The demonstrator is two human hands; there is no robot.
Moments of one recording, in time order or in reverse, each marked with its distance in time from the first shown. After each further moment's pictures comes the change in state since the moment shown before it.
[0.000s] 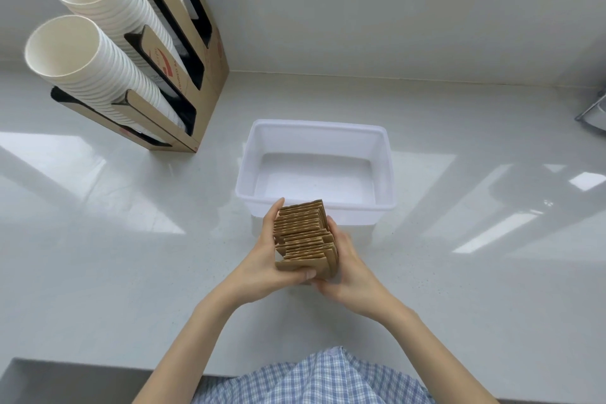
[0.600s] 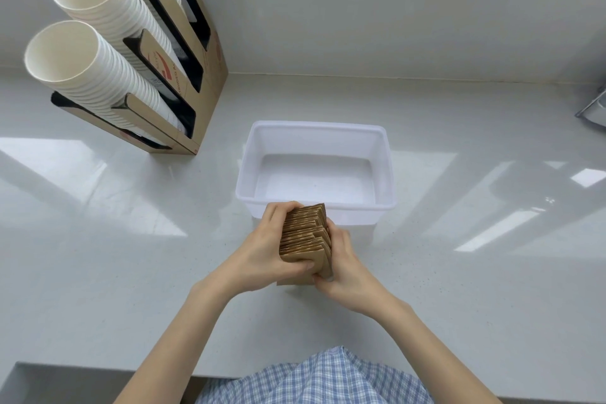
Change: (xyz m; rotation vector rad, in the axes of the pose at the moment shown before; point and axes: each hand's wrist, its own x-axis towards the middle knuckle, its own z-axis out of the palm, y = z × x) left_hand 0.009 0.016 -0.012 0.378 0.020 0.130; right_hand 0.003 -0.013 0.002 -0.106 -0.010 -0.019
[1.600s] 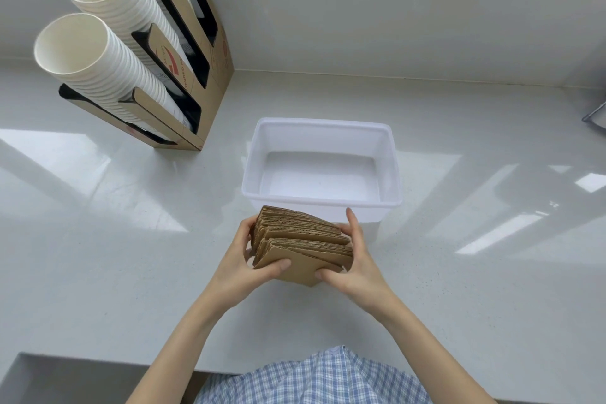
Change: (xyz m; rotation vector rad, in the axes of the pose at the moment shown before) left_hand -0.031 -0.038 0.007 -0.489 0.219 -0.147; right_hand -0.004 0.010 0.003 0.465 0.124 0.063
